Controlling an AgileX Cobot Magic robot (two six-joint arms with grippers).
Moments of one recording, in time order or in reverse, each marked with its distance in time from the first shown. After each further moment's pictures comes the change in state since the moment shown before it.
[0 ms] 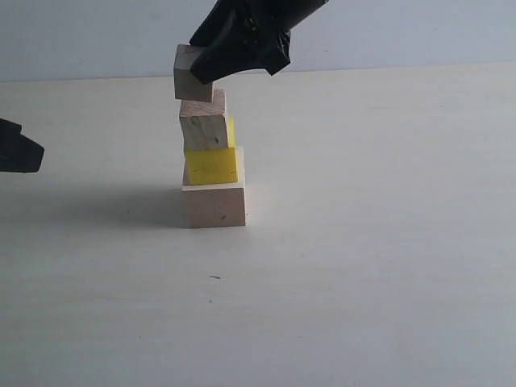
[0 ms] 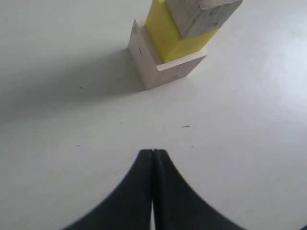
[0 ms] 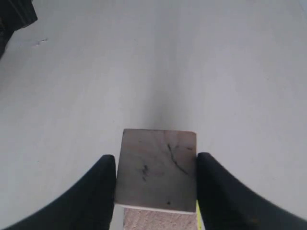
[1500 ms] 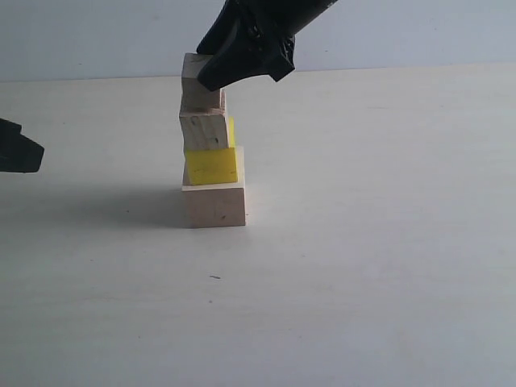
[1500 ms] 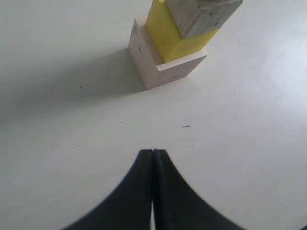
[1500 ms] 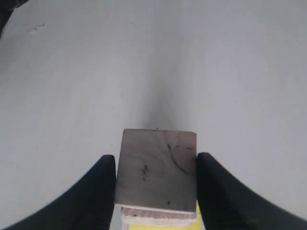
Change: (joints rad) left arm 0.000 0.000 0.000 0.000 0.000 0.000; right arm 0.000 0.002 0.000 -0.047 0.000 0.011
